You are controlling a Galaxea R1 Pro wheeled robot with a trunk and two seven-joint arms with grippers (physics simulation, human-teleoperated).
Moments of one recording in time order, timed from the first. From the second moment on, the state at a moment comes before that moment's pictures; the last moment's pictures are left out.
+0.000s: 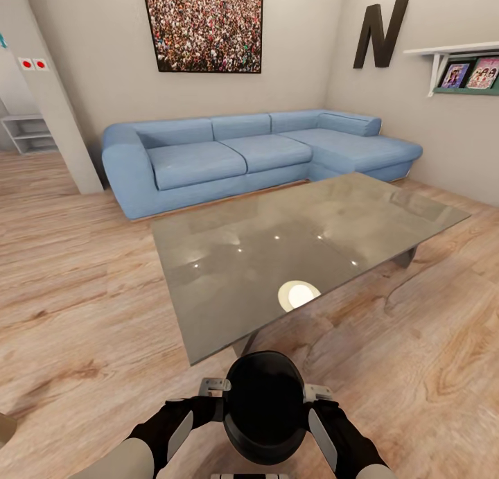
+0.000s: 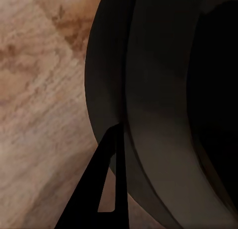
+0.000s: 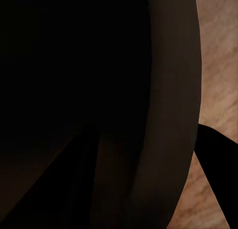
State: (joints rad) left arm -0.62 -0.13 -0.03 -0.27 0.03 0.21 -0.23; right arm -0.48 0.14 0.01 -0.59 -0.15 0.49 -0.11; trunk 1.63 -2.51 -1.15
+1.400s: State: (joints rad) left arm -0.62 -0.13 -0.03 -0.27 0.03 0.21 -0.23; right arm -0.48 0.14 0.01 -0.59 -0.15 0.49 -0.11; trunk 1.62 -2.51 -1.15
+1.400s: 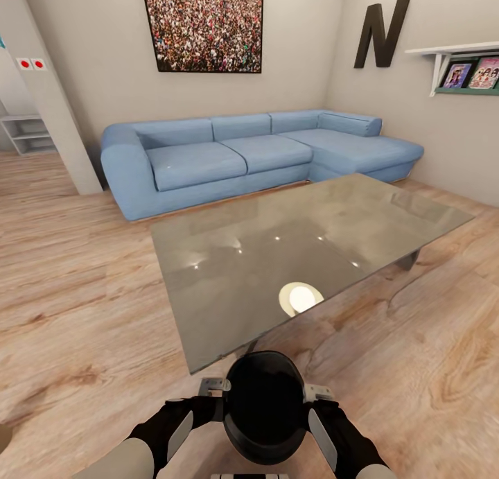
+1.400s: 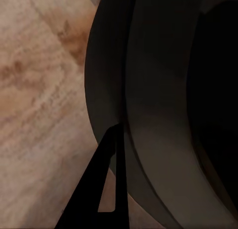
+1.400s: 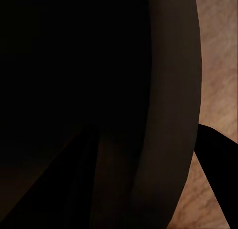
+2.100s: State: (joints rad) left arm -0.62 -0.14 -0.04 -0.27 0.04 0.21 -0.23; right arm -0.48 0.14 0.00 -0.59 -0.12 0.49 -0.13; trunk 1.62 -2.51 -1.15
